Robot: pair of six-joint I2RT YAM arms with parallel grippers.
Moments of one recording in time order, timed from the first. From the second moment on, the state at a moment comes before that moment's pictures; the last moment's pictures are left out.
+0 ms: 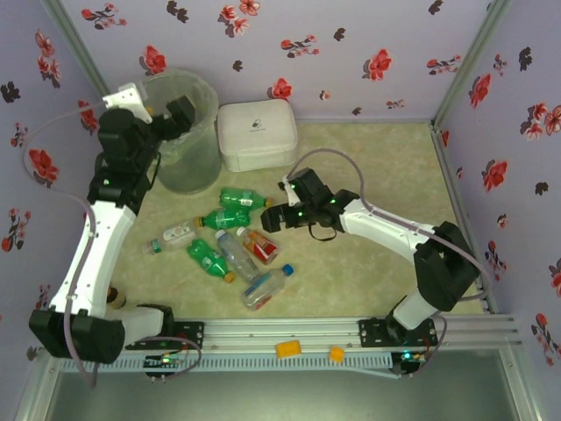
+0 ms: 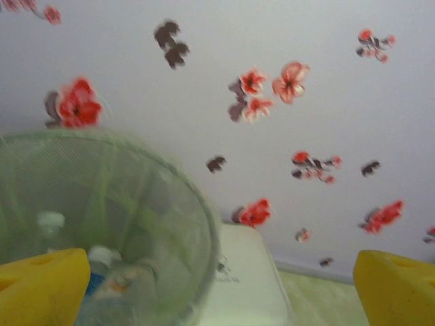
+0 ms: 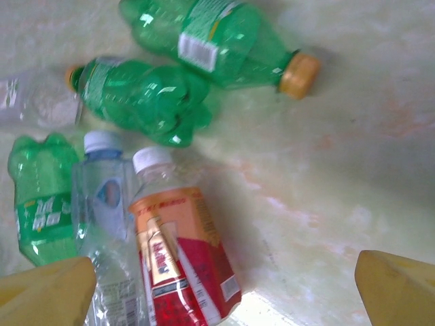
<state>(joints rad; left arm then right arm) -0.19 1.18 1.29 -0.20 0.01 -0.45 0.79 1.58 1.12 -0.44 -0.21 0.40</state>
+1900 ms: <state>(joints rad) -0.49 1.11 0.71 0.10 0.08 -0.86 0.77 1.52 1.10 -0.36 -0.24 0.27</state>
